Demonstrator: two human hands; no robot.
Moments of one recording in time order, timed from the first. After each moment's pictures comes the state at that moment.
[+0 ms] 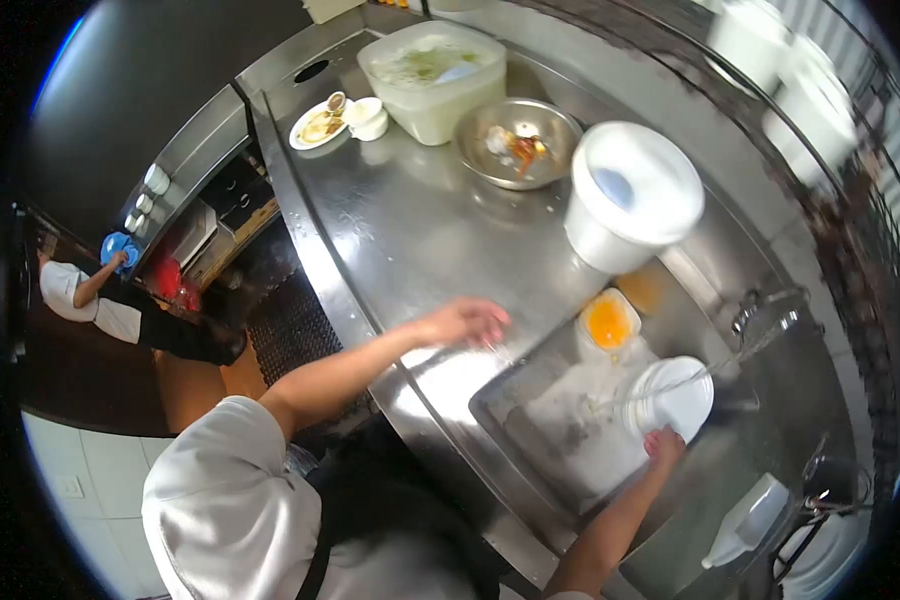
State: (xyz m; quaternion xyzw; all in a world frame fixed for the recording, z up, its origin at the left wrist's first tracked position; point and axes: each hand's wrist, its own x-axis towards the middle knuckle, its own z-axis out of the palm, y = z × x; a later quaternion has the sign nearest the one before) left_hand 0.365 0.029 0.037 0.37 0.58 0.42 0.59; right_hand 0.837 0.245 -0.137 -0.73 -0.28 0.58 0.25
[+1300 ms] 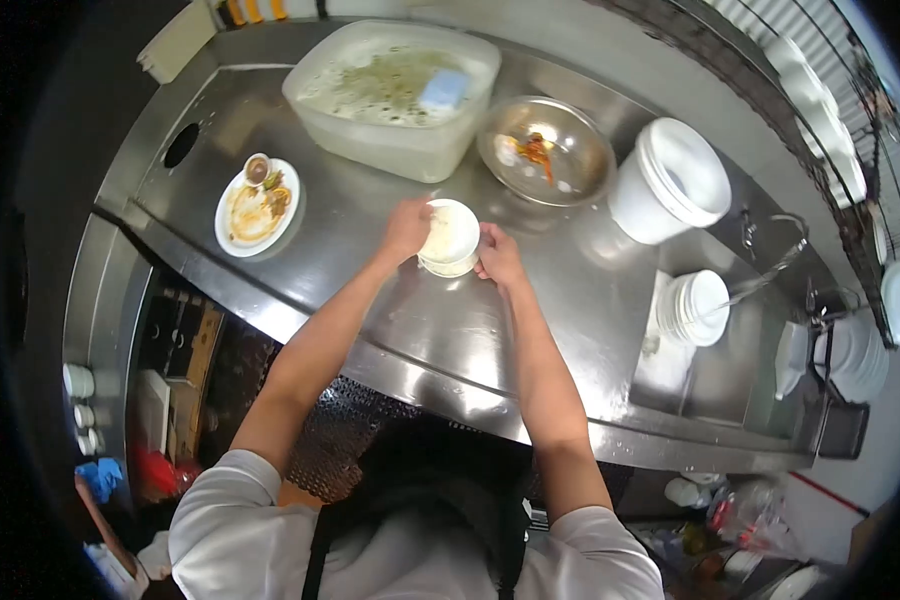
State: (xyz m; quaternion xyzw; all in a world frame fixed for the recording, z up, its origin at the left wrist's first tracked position) left_hand -0.025 0.074 0.026 0.56 0.74 0.33 0.18; right_hand 0.159 0.106 0.017 -0.49 -0.54 0.64 0.23
